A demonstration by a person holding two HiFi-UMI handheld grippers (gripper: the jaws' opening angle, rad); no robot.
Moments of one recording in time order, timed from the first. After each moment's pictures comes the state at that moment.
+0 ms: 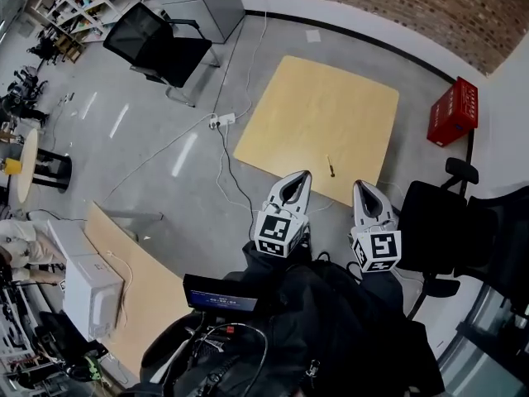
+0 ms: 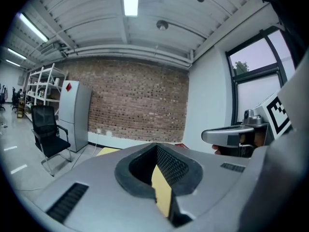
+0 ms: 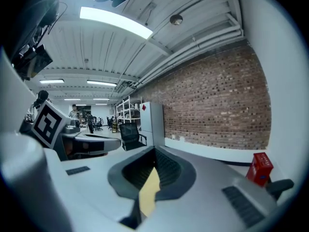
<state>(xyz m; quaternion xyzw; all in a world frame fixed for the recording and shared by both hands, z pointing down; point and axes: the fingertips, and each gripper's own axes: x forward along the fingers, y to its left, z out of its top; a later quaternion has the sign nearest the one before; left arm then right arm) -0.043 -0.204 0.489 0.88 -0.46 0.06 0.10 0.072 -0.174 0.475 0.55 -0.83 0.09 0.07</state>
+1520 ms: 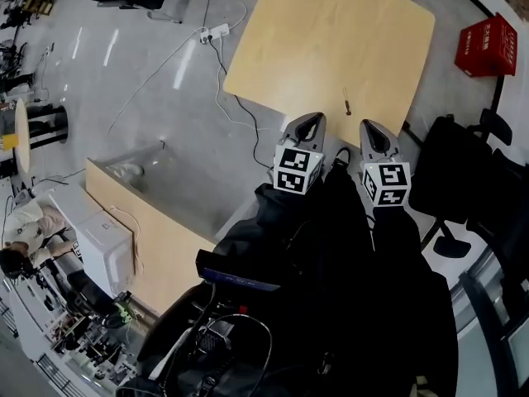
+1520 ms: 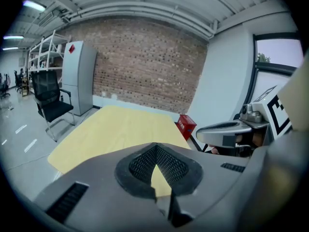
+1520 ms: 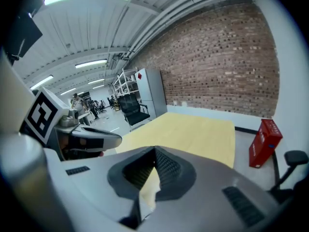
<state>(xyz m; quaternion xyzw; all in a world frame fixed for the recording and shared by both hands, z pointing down) -0.025 -0.271 0.680 0.84 -0.45 0.20 0.25 0.075 -0.257 0.667 0.49 -0.81 0.24 0.19</state>
